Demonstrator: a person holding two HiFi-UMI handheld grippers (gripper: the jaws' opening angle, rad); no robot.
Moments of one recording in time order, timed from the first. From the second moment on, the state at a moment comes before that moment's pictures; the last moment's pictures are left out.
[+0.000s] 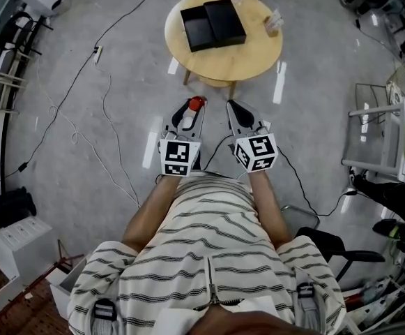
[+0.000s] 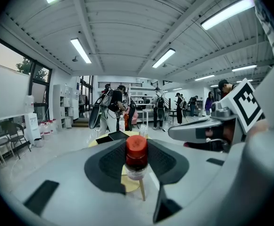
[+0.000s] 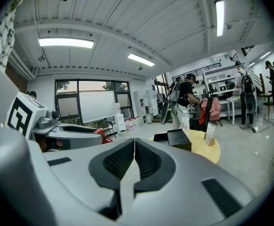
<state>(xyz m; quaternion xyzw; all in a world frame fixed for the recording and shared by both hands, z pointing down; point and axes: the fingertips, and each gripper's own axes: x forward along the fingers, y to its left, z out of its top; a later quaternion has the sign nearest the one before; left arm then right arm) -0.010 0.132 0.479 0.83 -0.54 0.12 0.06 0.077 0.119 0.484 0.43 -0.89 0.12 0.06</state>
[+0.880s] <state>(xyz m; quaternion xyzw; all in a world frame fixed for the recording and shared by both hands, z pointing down) -0.088 -0.050 0.466 0.85 -0.50 0.12 0.07 -0.002 -0.057 0.463 0.46 -0.87 0.12 0.08</state>
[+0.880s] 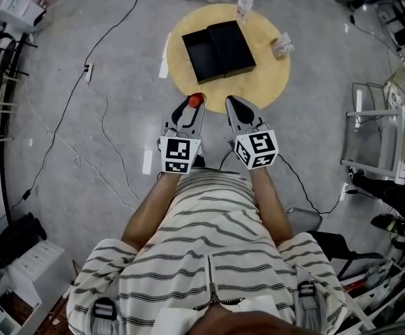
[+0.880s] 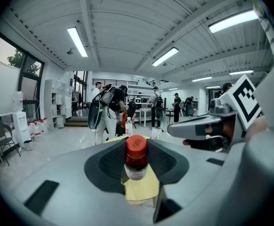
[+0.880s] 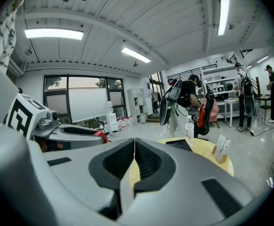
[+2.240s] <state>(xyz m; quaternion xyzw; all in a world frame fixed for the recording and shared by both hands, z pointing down) -0.089 -0.170 0.490 0.86 -0.48 0.16 0.09 -0.010 -0.165 0.484 0.47 -0.86 0.15 0.09</state>
